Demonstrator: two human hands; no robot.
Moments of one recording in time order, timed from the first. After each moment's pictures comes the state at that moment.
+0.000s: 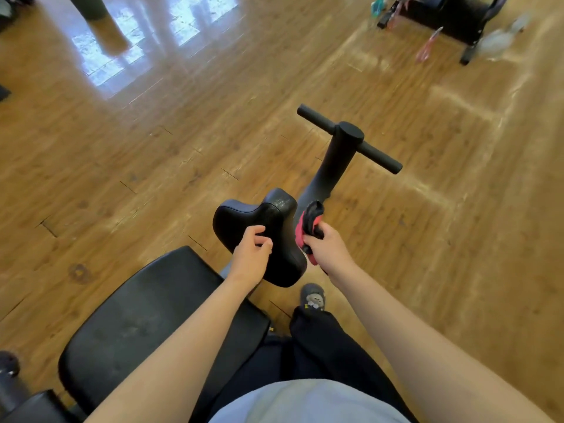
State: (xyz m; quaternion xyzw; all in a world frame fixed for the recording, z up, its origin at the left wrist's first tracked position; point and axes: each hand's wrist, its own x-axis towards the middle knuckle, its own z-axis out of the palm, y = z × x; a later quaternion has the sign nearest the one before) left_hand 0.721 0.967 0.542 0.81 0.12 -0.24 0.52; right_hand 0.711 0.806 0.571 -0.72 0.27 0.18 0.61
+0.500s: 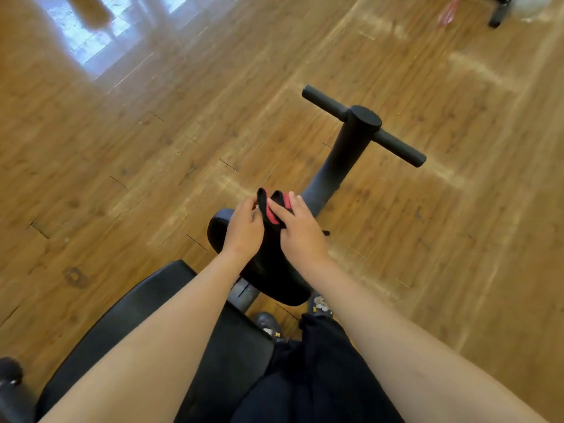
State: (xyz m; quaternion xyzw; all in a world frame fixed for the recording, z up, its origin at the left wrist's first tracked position) left_hand 0.840 0.954 0.493 0.85 0.07 -0.18 0.49; right_hand 0.803 0.838 0.503 -0.93 0.05 0.13 0.33
